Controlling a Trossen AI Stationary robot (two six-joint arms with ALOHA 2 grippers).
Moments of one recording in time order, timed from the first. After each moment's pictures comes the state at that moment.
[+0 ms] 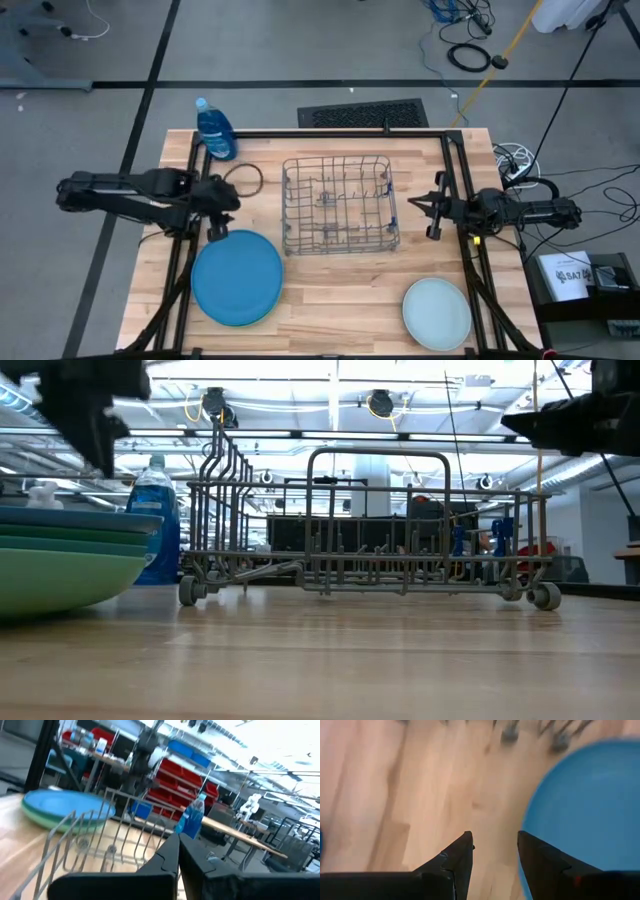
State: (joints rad) left arm 0.00 0.86 0.83 -1.17 -0.06 -0.20; right arm 0.06 0.00 0.02 0.19 0.18 -0.44
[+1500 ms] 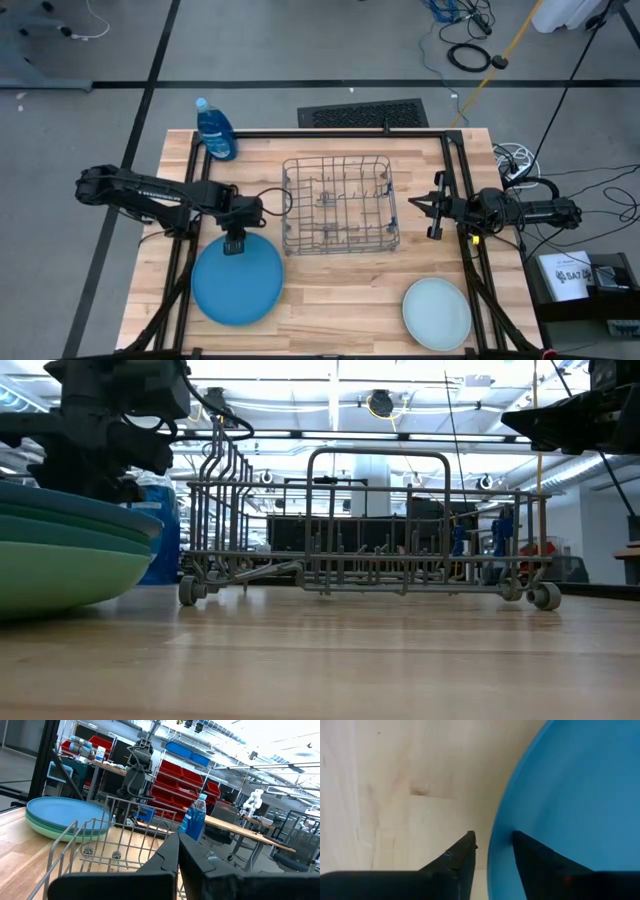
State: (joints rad) left arm 0.00 1.19 0.71 -0.95 0.14 -0.13; right arm 0.06 0.00 0.02 0.20 0.18 -0.38
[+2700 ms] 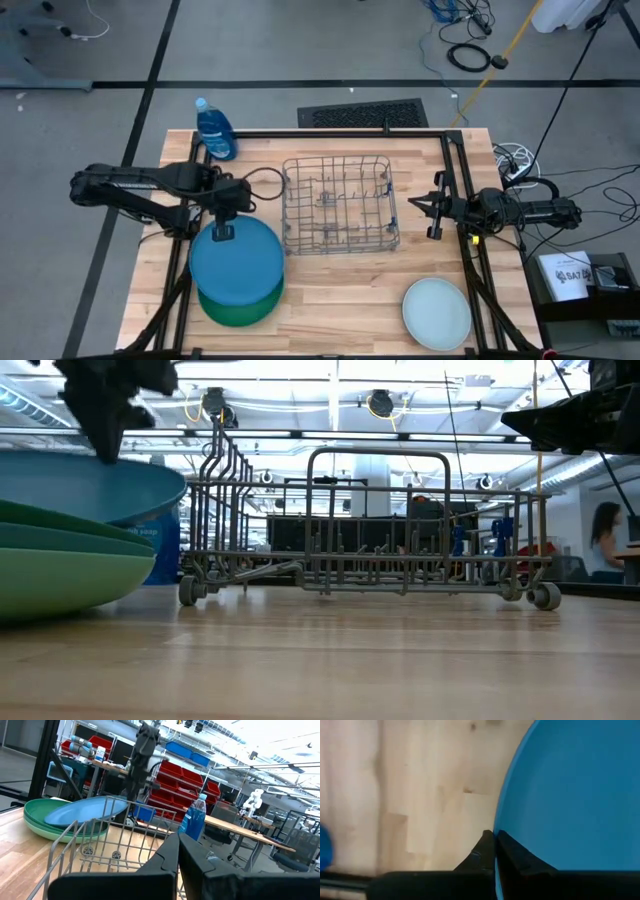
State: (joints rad) left arm 0.00 1.11 1.08 -1.34 -0.02 -0.11; right arm 0.06 0.00 0.02 0.20 0.18 -0.38
